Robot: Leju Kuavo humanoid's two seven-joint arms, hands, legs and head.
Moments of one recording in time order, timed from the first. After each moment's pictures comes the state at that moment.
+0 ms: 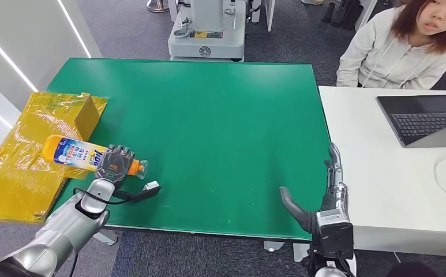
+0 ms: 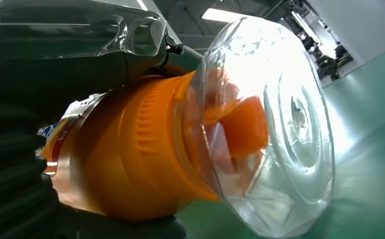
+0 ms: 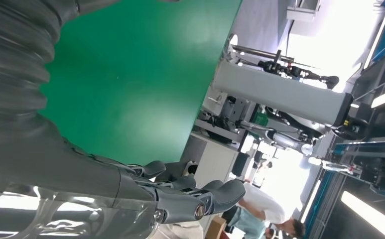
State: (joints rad) left arm -0.61 0.26 -0.65 -0.54 -1.56 0.39 0.29; right arm 0.00 -0.11 0.43 -1.62 0.26 -0.62 -0.39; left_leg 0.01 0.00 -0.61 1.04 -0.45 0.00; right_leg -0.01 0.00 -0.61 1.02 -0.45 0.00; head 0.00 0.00
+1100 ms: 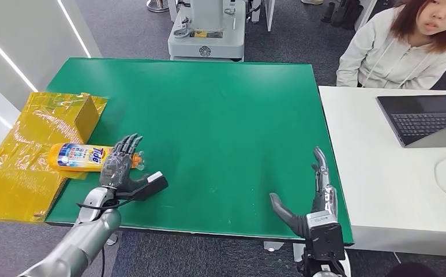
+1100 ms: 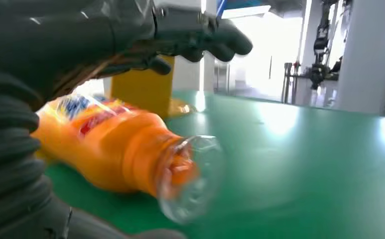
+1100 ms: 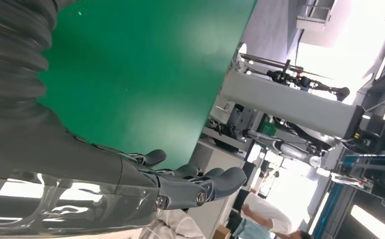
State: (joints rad) left arm -0.46 0.12 -0.32 -0.65 -0.85 0.60 -0.30; right arm 0.02 -0.11 0.45 -1.62 0.27 -0.57 -0.36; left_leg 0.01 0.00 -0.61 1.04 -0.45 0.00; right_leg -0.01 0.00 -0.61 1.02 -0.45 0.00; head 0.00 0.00
